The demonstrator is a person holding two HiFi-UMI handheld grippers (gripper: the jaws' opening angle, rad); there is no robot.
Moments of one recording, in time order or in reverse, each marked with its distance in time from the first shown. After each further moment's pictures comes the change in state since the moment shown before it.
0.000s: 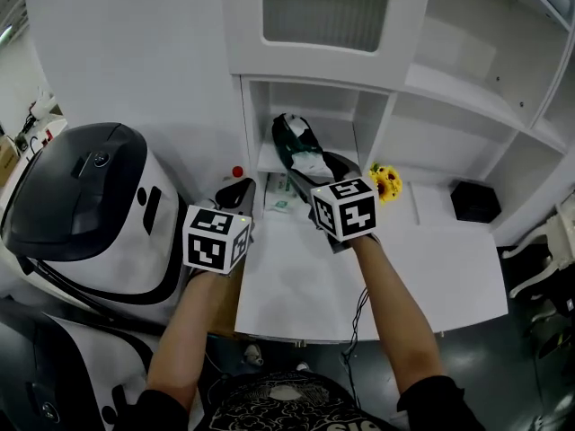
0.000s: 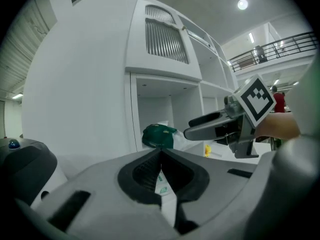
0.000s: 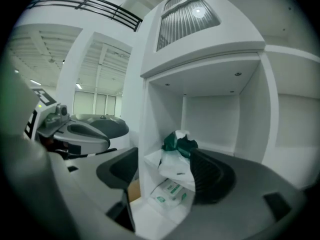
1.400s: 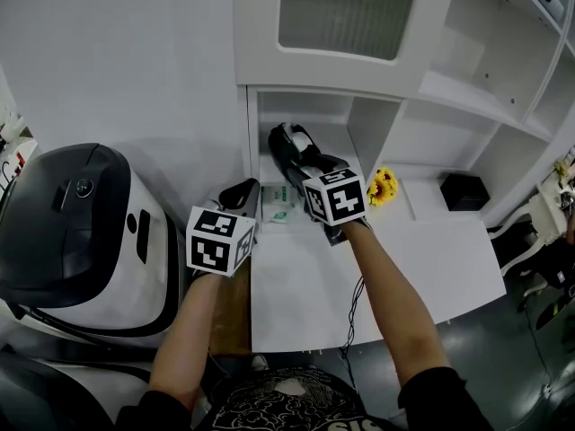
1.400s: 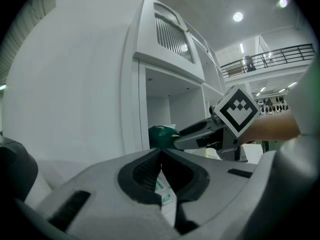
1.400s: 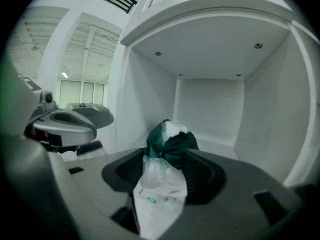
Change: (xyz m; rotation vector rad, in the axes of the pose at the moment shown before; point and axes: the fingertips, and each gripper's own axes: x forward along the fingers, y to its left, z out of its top) left arm 0.040 0.033 0.000 0.008 -0.042 -0.157; right arm 0.069 -0.020 -0.018 0.006 0.141 -0.128
